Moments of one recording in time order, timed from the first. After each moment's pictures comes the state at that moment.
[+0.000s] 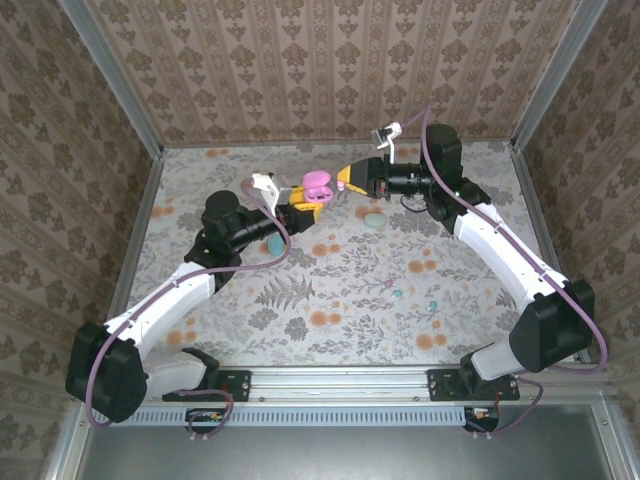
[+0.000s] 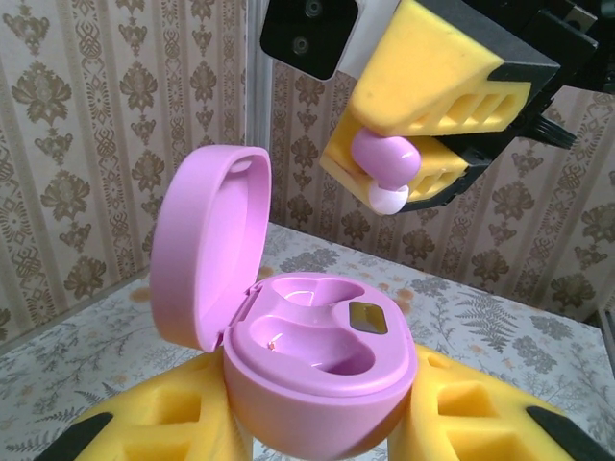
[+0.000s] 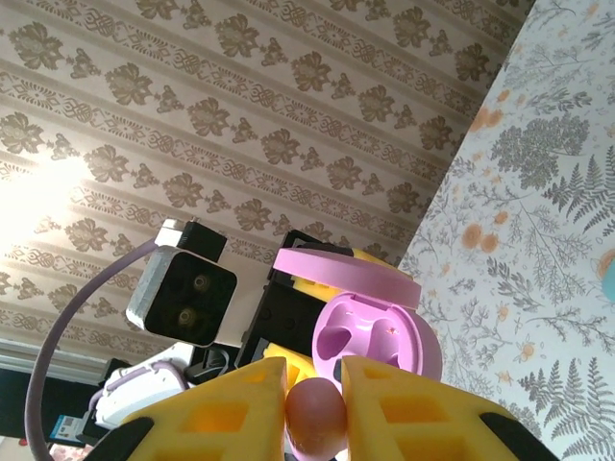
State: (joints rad) left arm -0.54 1.19 0.79 0.42 0.65 -0.09; right arm 0.34 1.46 1.32 -0.06 -0.98 0.91
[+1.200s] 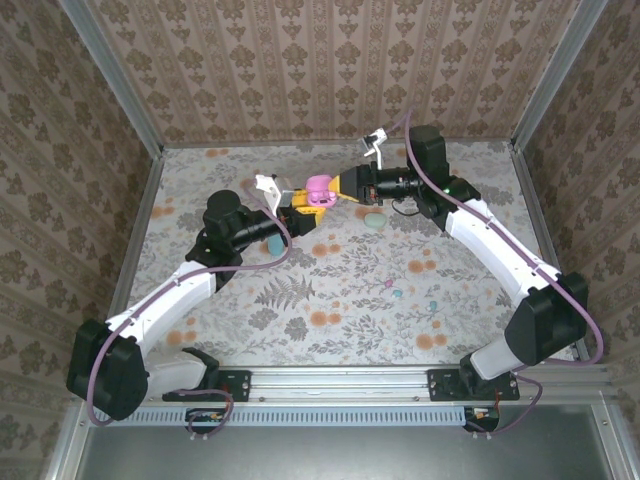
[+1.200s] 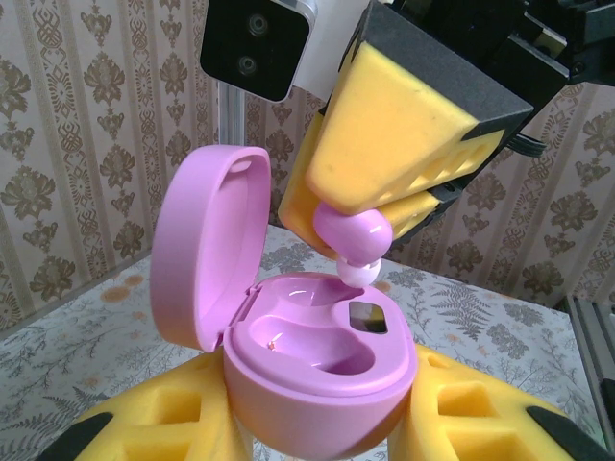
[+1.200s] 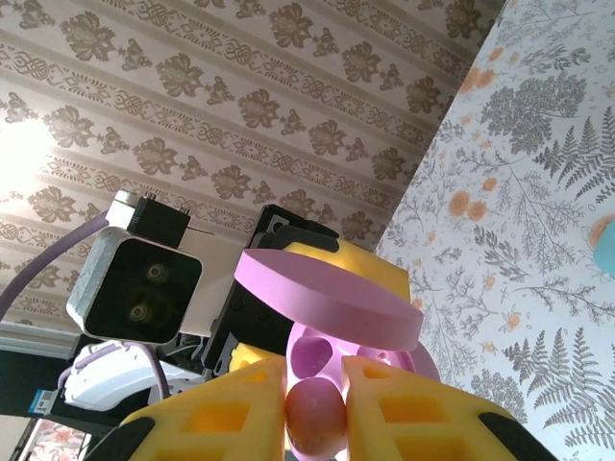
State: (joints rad) left arm -0.54 1.20 0.79 0.42 0.70 -0.09; right arm 0.39 1.51 1.37 -0.19 -0.97 0.80
